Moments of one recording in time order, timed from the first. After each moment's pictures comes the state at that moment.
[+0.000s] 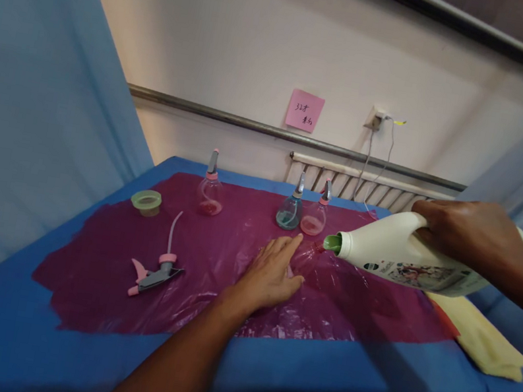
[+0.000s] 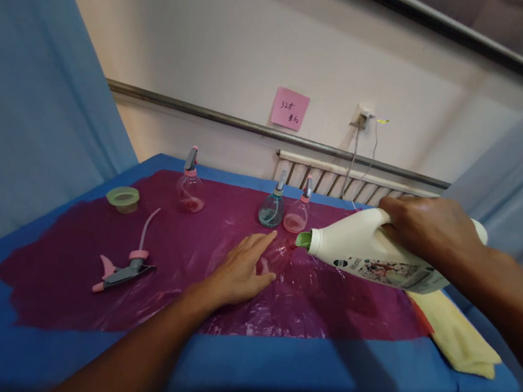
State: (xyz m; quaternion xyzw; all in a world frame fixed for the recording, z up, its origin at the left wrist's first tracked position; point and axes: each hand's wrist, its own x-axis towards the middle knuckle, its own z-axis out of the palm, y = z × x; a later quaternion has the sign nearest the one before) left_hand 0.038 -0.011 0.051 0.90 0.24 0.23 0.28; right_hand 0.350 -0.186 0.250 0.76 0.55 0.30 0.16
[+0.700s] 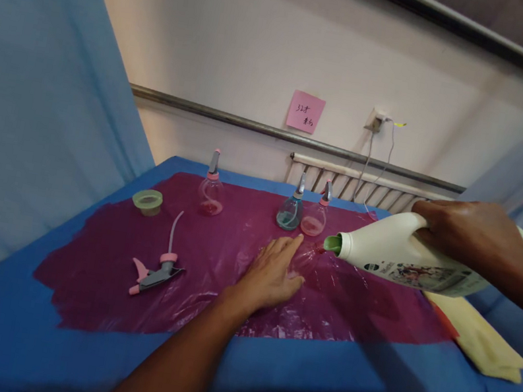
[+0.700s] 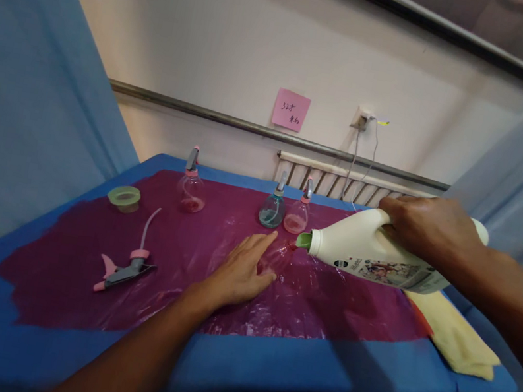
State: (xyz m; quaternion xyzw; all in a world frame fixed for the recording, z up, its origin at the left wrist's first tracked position) left_hand 0.037 -0.012 0.055 0.90 0.24 0.21 0.29; right_hand 0.351 -0.188 0.253 0.76 0.56 0.29 0.17
